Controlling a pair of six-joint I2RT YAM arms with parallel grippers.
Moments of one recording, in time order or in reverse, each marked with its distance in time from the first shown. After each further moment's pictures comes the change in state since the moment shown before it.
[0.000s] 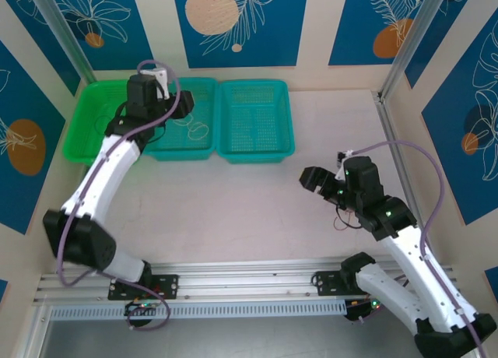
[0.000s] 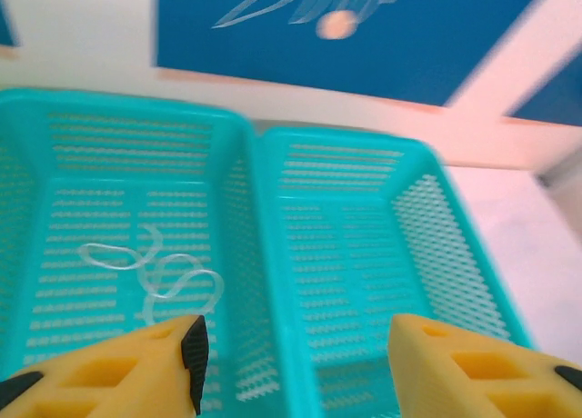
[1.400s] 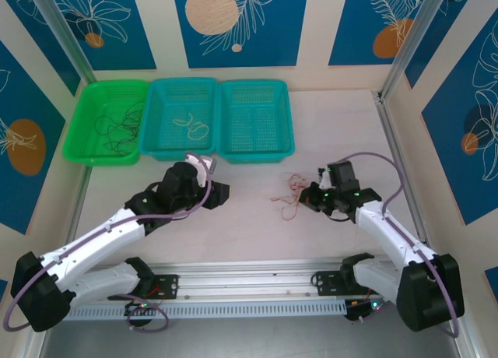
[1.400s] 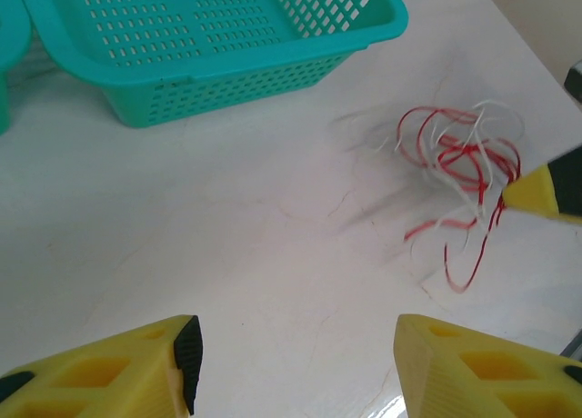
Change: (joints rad) left arm -0.473 -0.394 -0.666 0.064 -0.085 -0.103; right arm -0.018 0.313 -0.256 0.292 -0.336 -0.090
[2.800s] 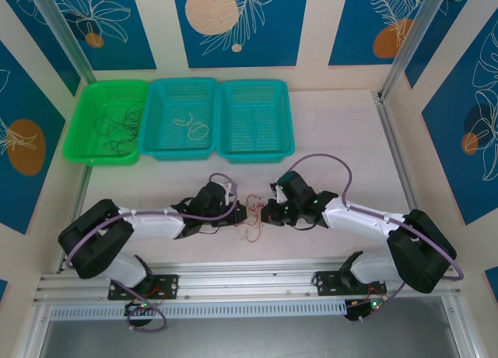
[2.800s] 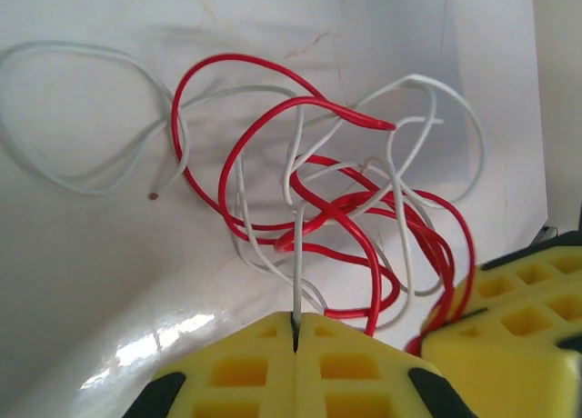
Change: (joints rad) left arm -0.087 0.427 -0.239 0.613 0.236 -0.492; right arm 0.412 0.245 0.023 0.234 0.062 0.130
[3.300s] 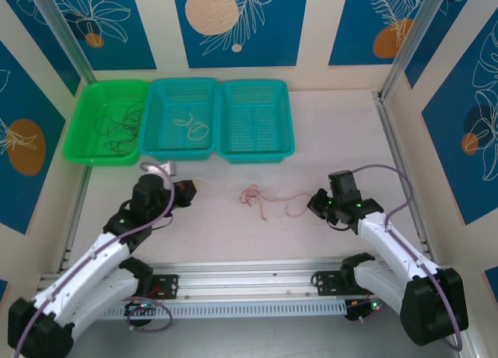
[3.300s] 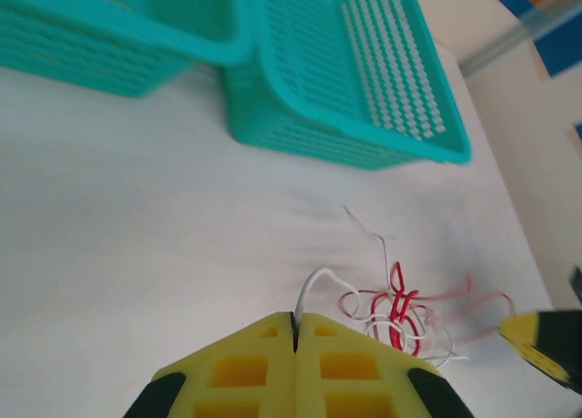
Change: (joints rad) left arm 0.375 -0.732 -0.013 -0.533 -0.179 0.232; right arm -0.474 -0.360 -0.126 -0.278 0.173 0.045
